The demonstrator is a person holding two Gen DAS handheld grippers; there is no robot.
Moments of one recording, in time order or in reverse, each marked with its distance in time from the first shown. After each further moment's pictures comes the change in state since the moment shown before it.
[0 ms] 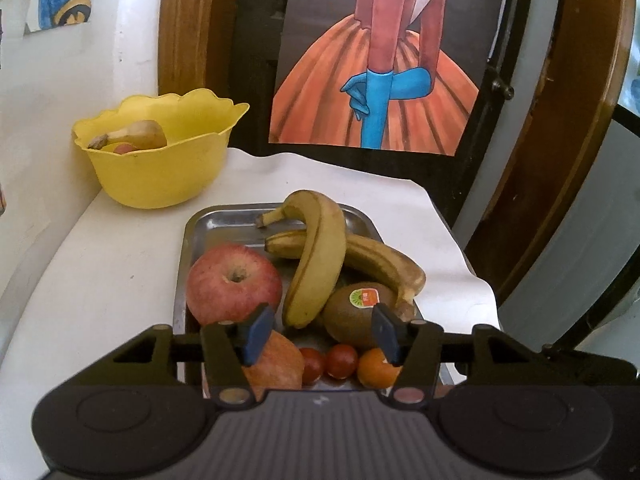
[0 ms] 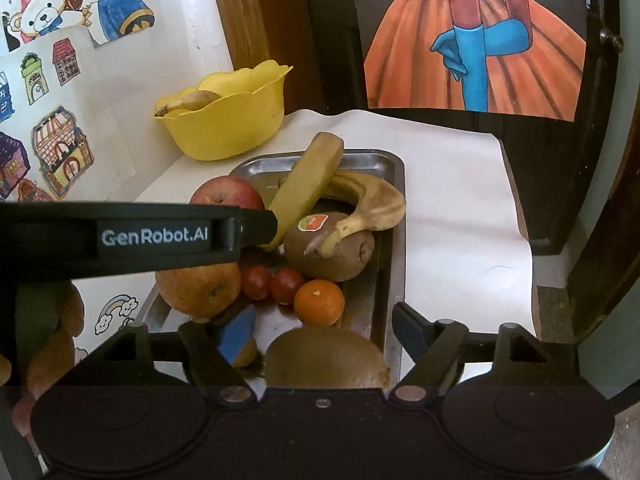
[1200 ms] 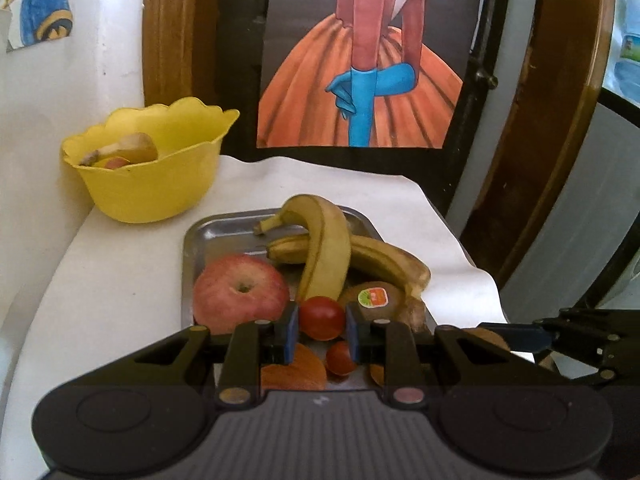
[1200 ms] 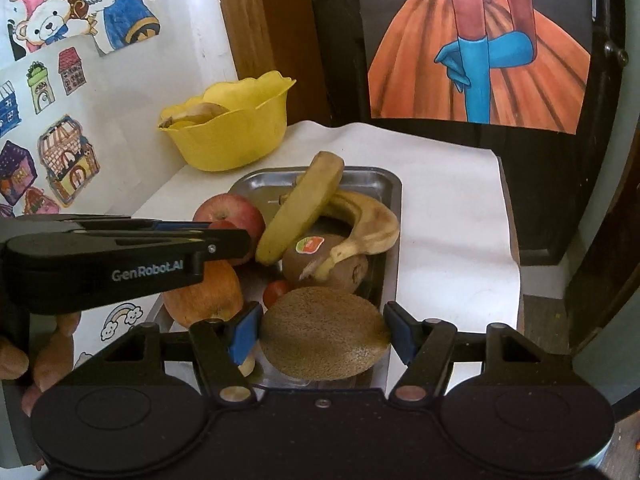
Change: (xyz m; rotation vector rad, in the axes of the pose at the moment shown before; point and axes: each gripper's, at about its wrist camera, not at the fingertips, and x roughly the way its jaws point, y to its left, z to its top) left arm 0.002 0.010 0.001 0.077 0.001 -0.039; right arm -0.011 -0.004 0.014 -0.017 -0.003 0.004
